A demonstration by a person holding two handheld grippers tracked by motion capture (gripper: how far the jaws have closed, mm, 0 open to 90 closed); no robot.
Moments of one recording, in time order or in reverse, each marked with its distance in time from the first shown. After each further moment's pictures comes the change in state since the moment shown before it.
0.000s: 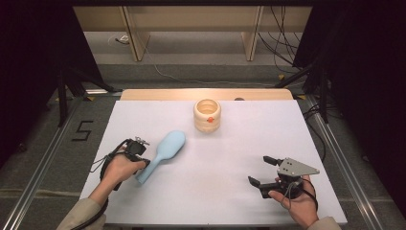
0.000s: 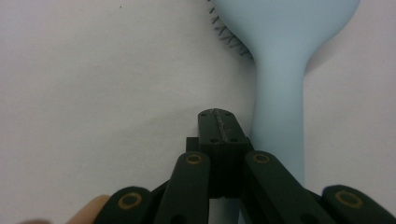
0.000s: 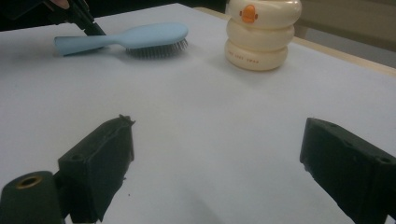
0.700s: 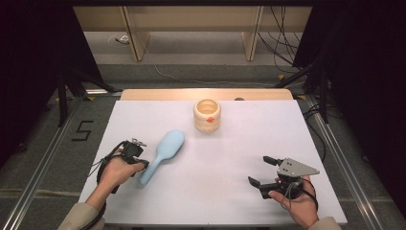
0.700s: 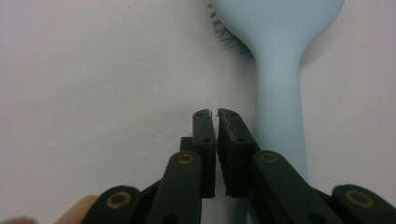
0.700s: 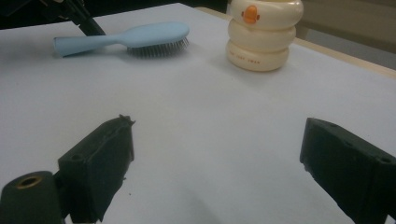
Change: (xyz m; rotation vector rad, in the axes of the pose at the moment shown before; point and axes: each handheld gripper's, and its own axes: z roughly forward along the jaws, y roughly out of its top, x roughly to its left) left arm -0.001 -0.007 -0.009 -0.032 0.001 -0.019; right arm 0.001 0.001 0.000 0.001 0.000 -0.010
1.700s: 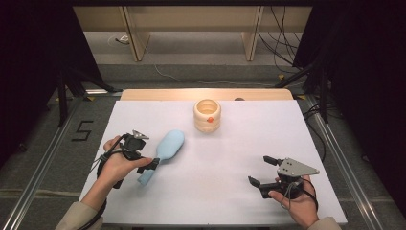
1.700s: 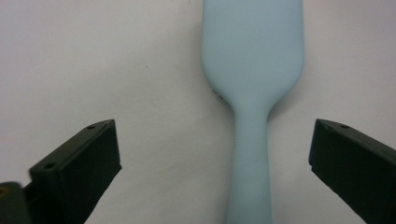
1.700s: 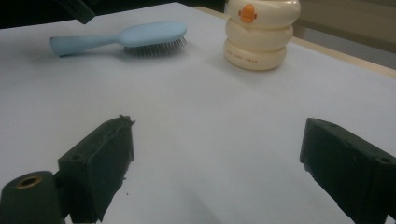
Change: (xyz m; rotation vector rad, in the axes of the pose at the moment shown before) left arm -0.020 0.021 -0.028 -0.099 0.088 0.006; right arm -0.001 0.000 0.000 0.003 -0.008 0.002
